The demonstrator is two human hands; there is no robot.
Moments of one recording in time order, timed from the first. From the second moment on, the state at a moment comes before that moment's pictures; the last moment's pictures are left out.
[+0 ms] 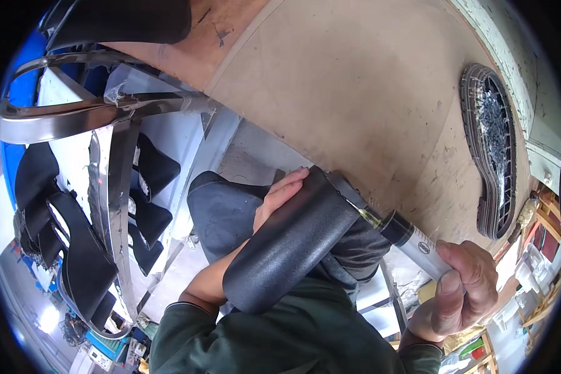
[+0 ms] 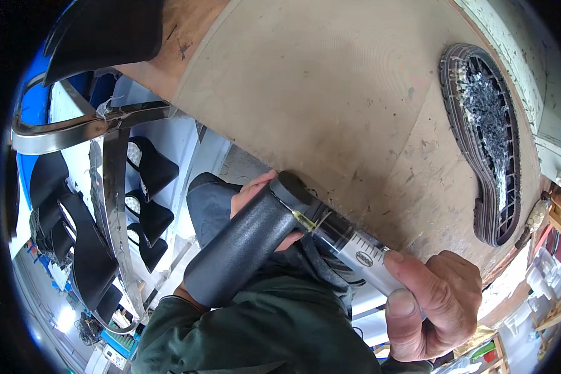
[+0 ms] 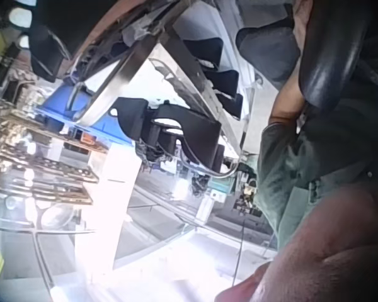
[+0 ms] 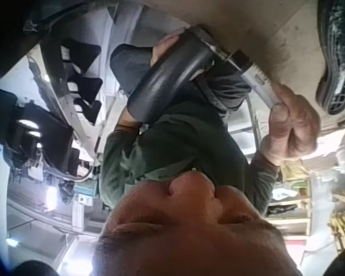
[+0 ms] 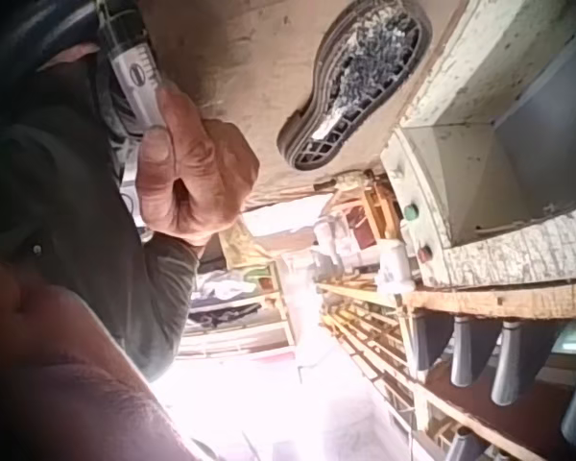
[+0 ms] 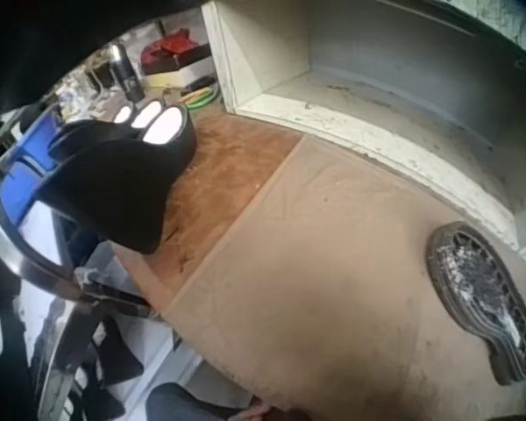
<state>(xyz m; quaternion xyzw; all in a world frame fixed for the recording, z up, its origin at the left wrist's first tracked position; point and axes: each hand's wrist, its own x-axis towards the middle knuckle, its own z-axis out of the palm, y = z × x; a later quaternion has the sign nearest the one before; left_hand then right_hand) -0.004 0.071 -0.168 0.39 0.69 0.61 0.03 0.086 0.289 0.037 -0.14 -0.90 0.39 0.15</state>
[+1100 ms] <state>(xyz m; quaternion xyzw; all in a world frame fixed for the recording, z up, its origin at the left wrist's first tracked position) 0.003 0.052 -0.095 0.09 0.52 0.72 0.46 0.106 0.285 0.011 -0.11 -0.89 0.43 0.15</state>
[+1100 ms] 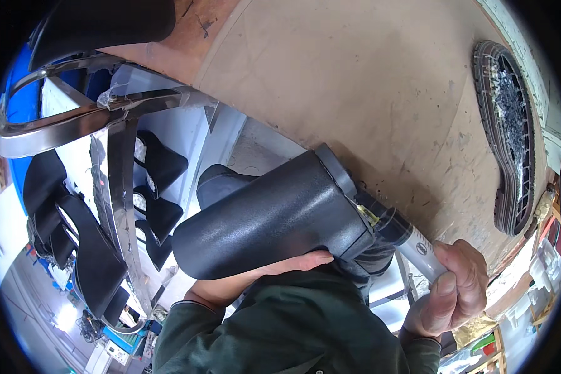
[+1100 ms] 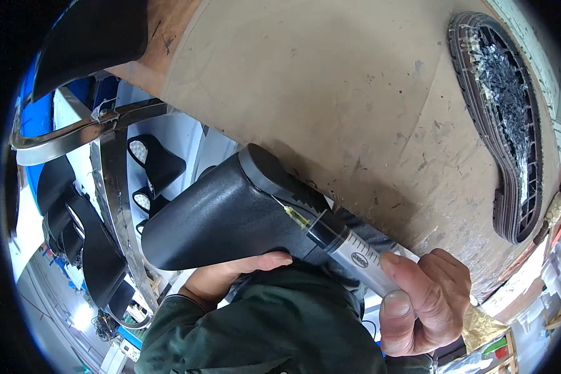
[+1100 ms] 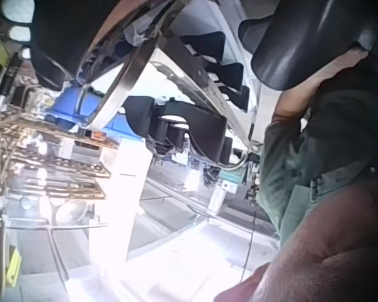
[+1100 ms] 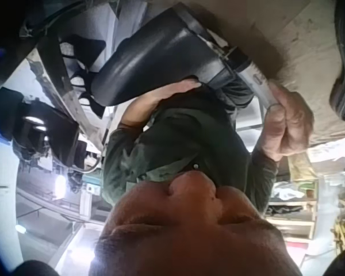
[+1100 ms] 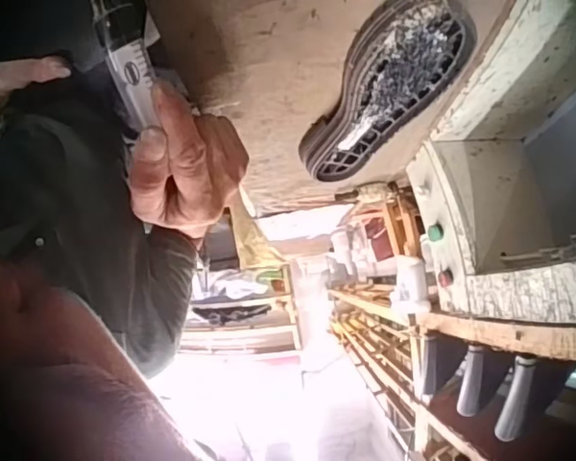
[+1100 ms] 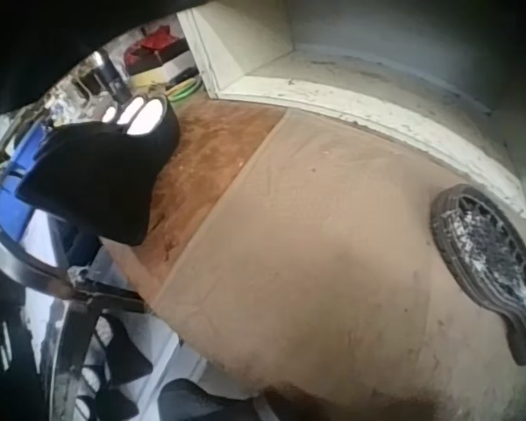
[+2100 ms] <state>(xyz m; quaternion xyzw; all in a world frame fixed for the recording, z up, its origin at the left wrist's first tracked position) 0.024 0.048 -0.088 0.00 0.48 0.72 0.50 0.128 0.281 0.014 -0.20 -0.90 0.38 0.10</state>
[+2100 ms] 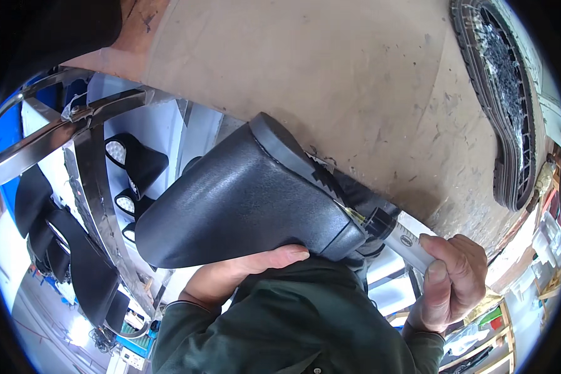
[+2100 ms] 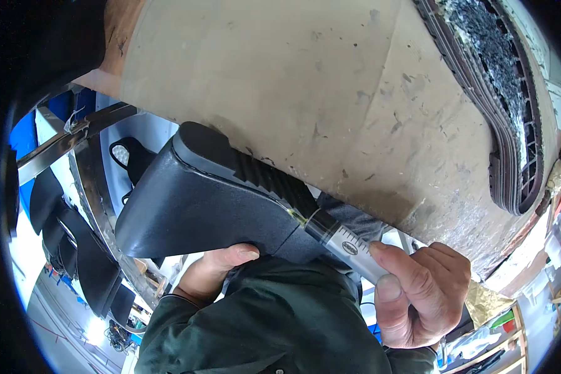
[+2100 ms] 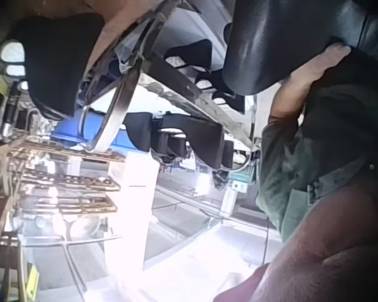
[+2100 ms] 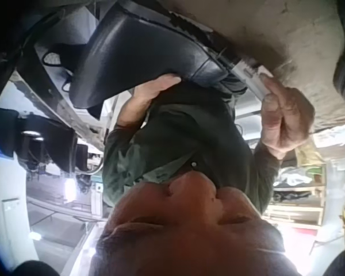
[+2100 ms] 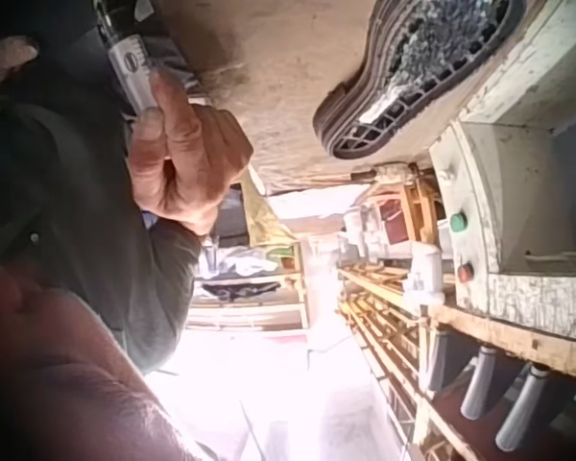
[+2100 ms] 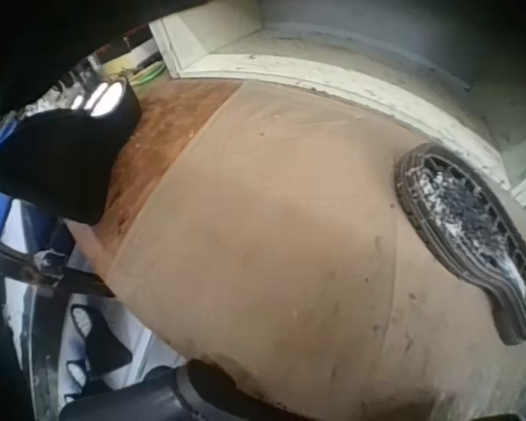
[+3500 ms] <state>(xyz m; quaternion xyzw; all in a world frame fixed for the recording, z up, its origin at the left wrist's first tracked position) 0.043 0.078 -0.062 -0.05 0.44 0.82 0.37 0.225 0.270 0.019 -0.21 -0.86 0.42 0.20</state>
